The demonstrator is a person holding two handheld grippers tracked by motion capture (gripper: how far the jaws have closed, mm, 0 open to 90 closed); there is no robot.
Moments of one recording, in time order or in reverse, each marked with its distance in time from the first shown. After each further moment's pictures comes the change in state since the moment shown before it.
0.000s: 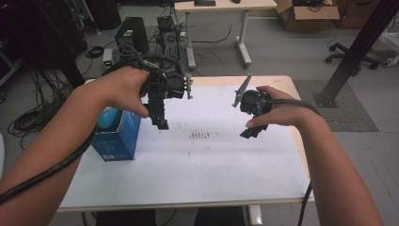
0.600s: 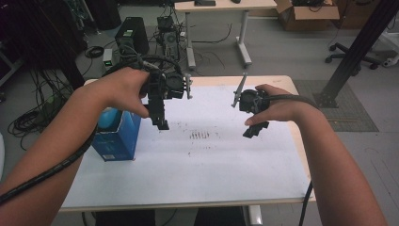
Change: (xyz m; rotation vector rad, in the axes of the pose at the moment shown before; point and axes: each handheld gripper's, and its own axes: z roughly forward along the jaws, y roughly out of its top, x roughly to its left) left arm 0.003 -0.004 0.004 -0.006 -0.012 -0.012; right arm -0.007 0.005 0.001 0.090 0.022 -0.004
